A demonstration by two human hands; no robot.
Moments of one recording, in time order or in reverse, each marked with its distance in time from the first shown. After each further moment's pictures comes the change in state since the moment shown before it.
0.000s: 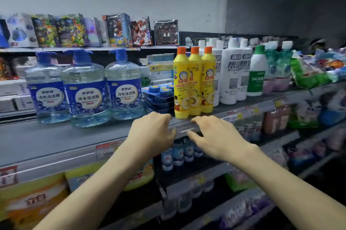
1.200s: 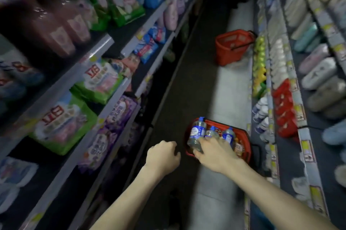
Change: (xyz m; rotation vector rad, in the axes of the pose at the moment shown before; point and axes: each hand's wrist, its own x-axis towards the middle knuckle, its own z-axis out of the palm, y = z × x) left_hand -0.048 0.591 0.384 -0.250 -0.916 0.591; right_hand -0.401 0.486 0.188 0.088 -0.572 0.968
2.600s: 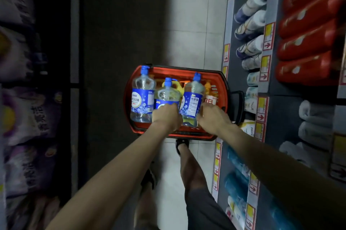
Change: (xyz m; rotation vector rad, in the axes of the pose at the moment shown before) left_hand 0.436 0.175 0.312 0.054 -0.615 0.039; right_hand 0.288 0.349 0.274 0.457 -0.460 0.463
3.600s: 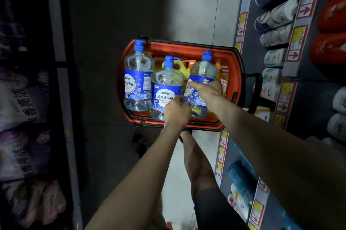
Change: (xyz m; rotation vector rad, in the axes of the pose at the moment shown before) left_hand 0.049 0.006 0.092 -0.811 0.111 -0.266; right_hand 0.121 0.002 0.070 1.055 0.172 0.532
